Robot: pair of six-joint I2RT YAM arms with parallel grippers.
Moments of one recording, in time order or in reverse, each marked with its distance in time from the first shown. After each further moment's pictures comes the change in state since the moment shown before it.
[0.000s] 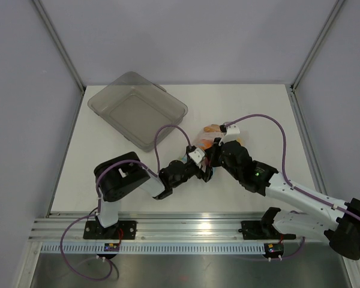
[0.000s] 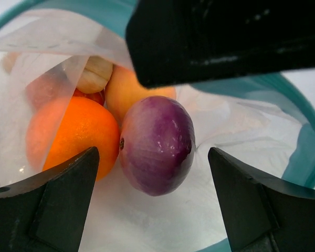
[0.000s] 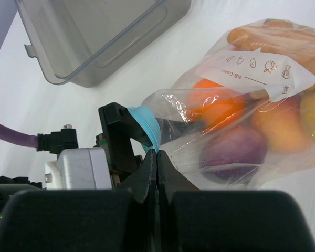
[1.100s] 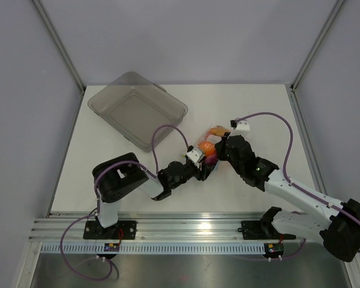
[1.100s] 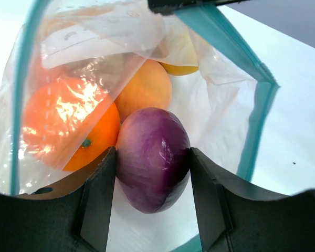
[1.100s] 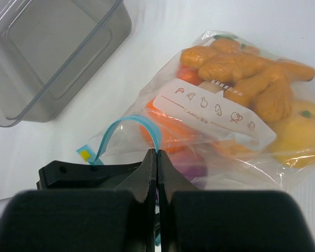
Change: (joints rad) left arm -0.008 -0.011 -0.009 -0.019 -0.005 -0.093; right arm -0.118 0.024 -0.019 0.004 0.062 0.038
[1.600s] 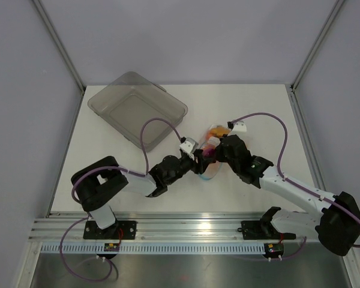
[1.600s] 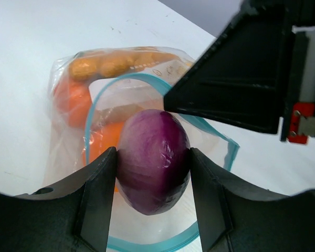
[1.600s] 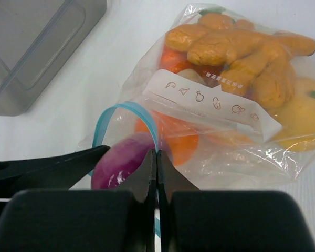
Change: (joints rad) left arm 0.021 -0.196 -0.013 -0.139 -0.040 -0.085; right arm -0.024 0.071 0.000 -0.029 0.001 0.015
